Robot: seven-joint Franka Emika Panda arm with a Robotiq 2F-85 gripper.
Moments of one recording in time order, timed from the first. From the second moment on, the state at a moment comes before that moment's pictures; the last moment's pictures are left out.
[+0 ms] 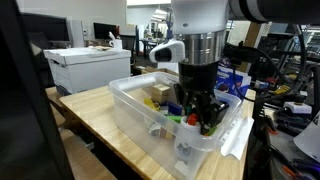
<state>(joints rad) 0.37 0.16 0.37 -2.22 -0.17 2.16 -0.25</state>
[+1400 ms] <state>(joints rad) 0.37 0.16 0.36 -2.21 -0.16 2.16 -0.25</state>
